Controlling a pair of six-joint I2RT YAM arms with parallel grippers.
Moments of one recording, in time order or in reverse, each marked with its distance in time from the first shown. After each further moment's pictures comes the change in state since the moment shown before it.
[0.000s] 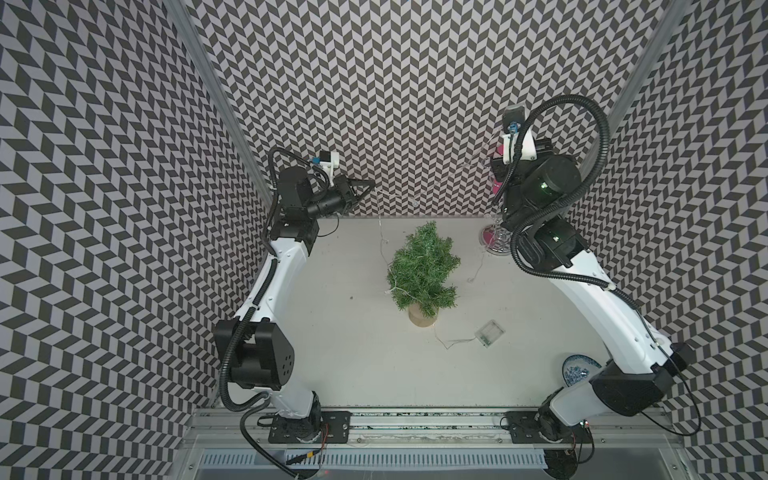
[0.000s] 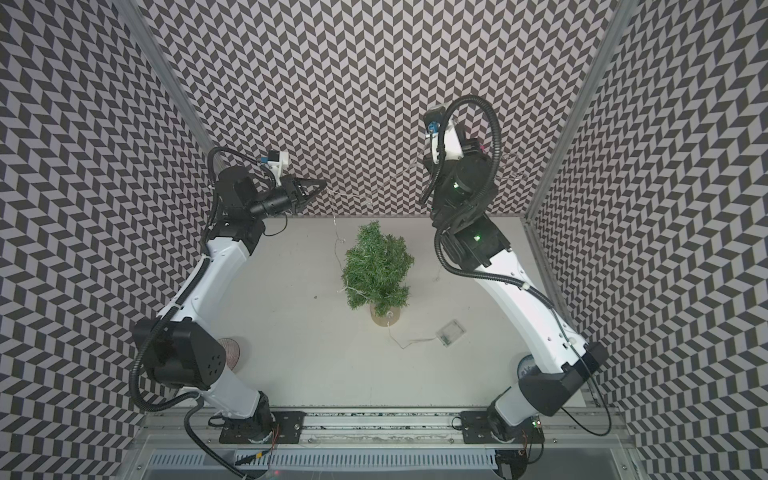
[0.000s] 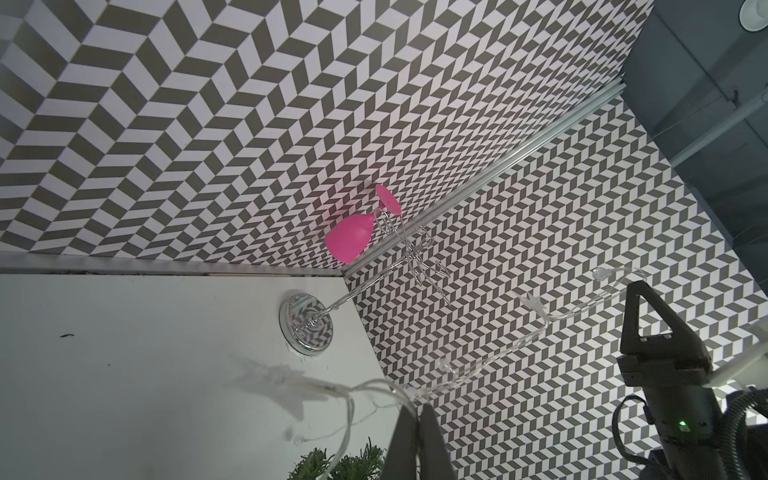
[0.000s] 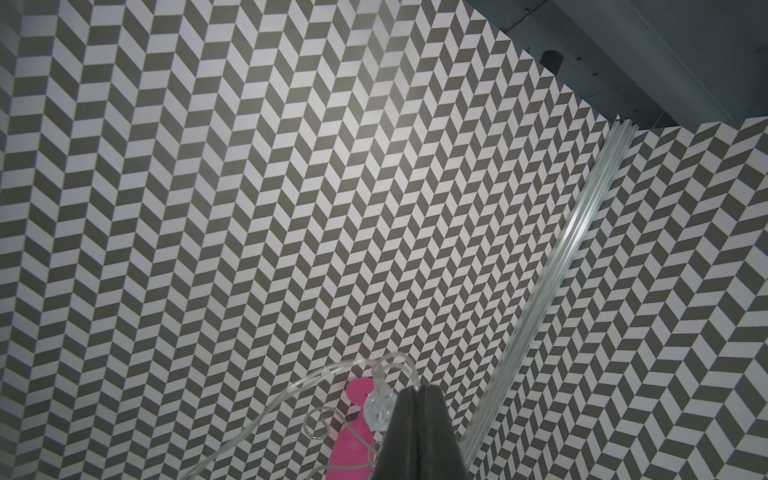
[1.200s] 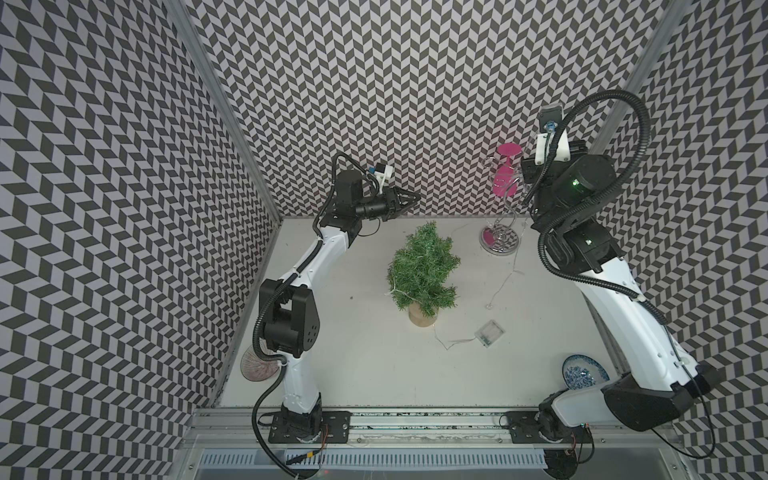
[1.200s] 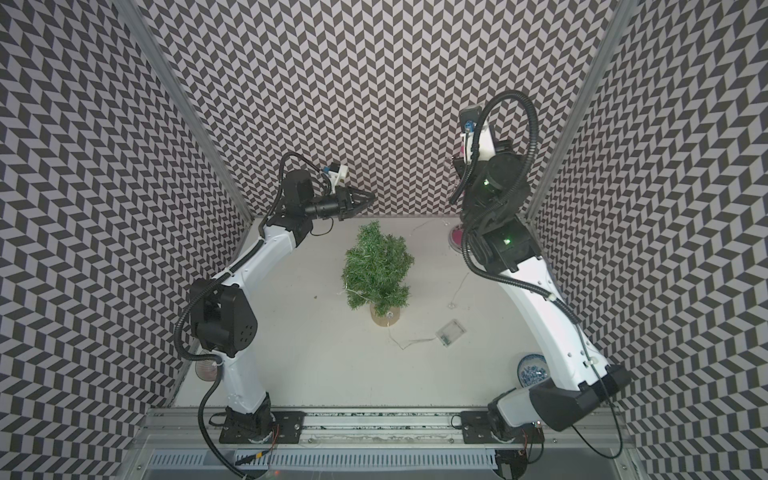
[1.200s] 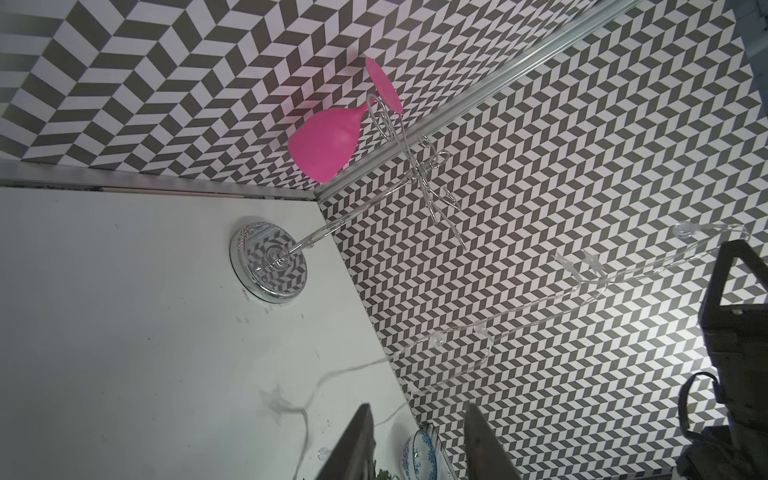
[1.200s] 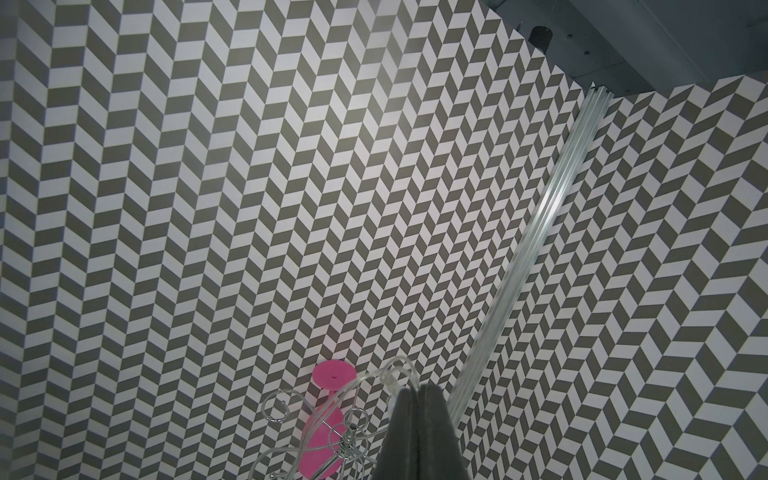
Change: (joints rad) left arm -0.170 0.264 0.131 0.001 0.033 0.016; right arm -0.121 -0.099 -0.051 -0.120 -0.078 0.079
